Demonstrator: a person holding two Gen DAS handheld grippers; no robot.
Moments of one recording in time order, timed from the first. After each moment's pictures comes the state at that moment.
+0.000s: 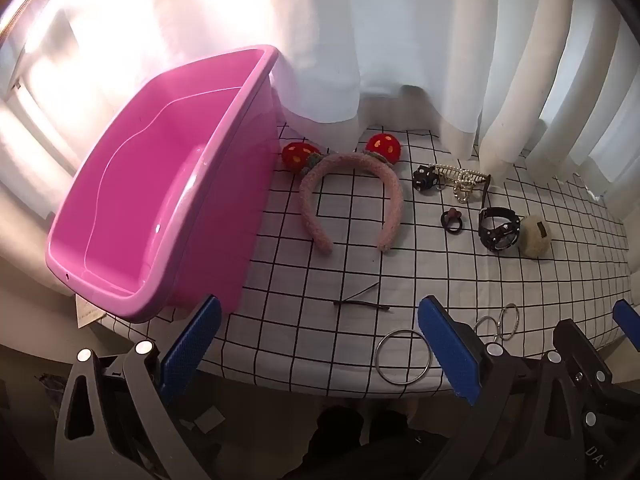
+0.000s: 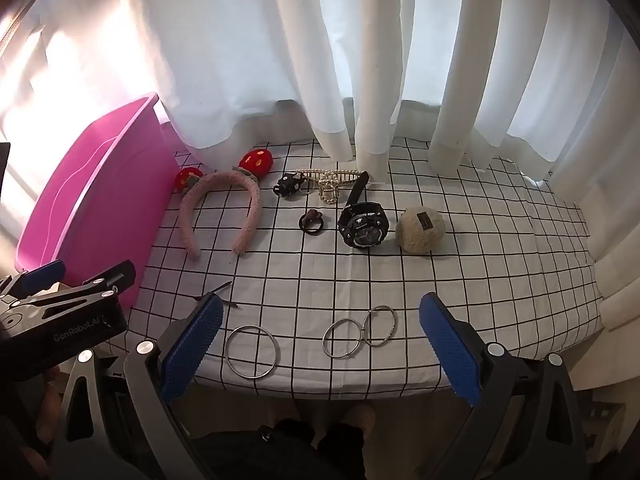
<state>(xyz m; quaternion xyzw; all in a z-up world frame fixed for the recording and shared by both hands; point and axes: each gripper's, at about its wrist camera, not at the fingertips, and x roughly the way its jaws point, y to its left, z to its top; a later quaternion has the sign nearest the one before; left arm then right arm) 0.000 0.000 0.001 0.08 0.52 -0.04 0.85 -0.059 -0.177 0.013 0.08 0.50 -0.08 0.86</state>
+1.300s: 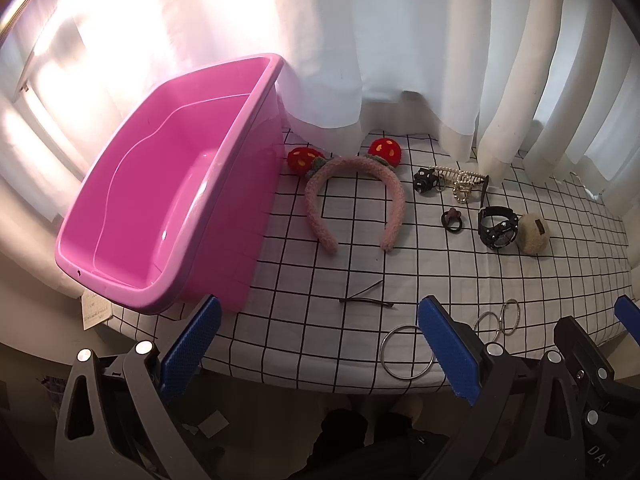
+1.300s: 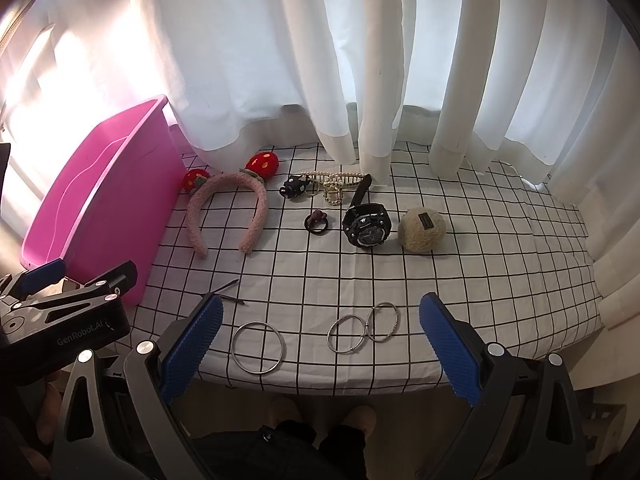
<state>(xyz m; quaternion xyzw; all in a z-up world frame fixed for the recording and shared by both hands) -0.005 0.006 0.008 0.08 0.51 -0.04 0.85 -0.063 -0.173 0.023 0.08 0.50 -0.08 0.86</state>
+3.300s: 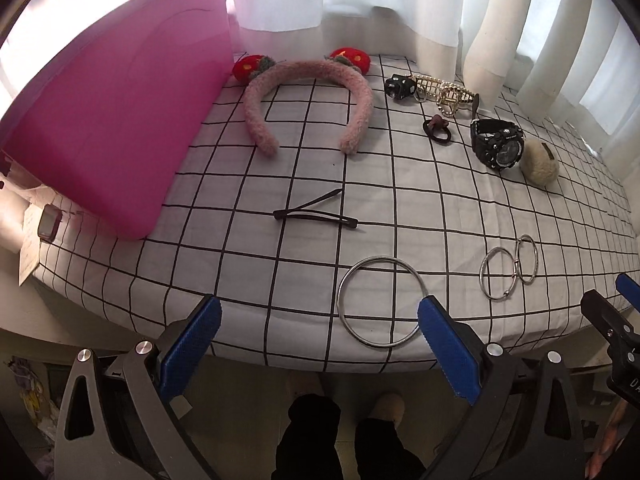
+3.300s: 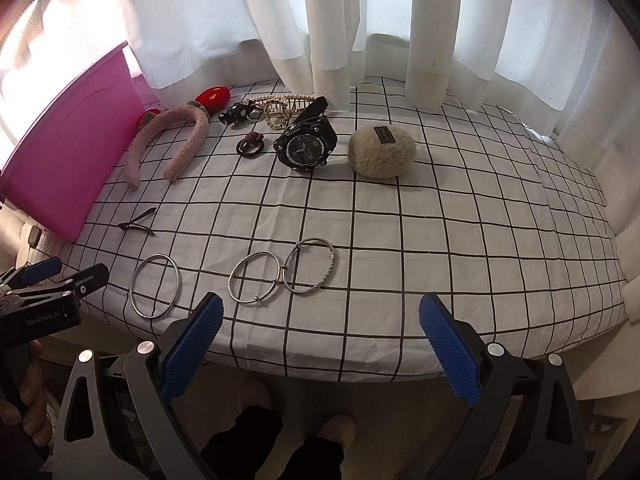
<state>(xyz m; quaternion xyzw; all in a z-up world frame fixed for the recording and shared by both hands) -0.048 -0.024 -0.126 0.05 0.54 -0.06 0.84 -0.105 -0.258 -0.098 0.06 0.52 -0.05 0.85</state>
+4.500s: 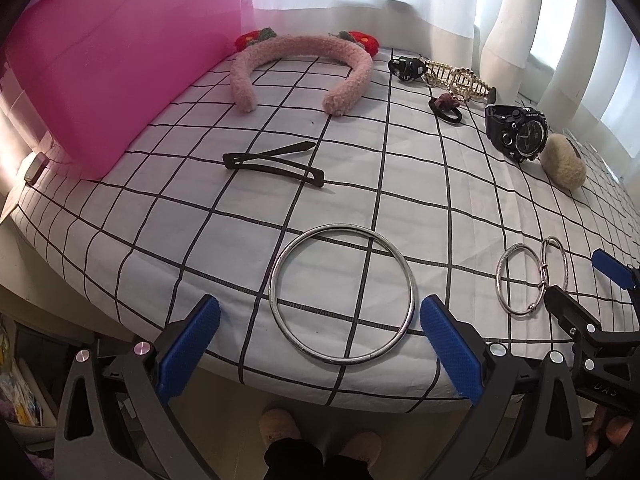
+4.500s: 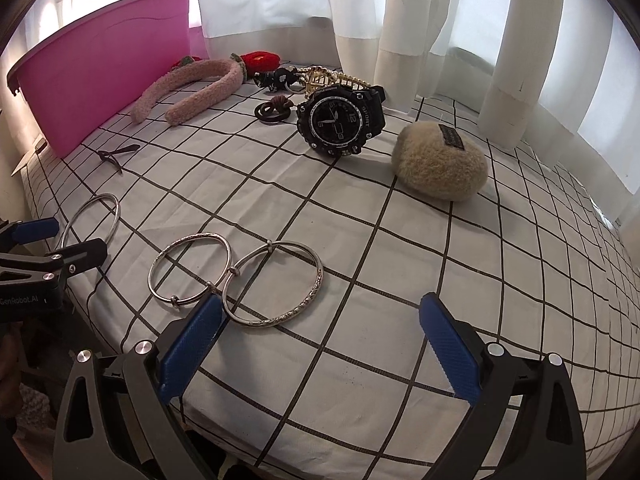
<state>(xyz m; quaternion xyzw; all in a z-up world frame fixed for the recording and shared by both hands) -0.067 -0.057 -0.192 0.00 0.49 -0.02 0.87 -0.074 -0.274 -0.181 -0.06 0.46 0.07 0.88</state>
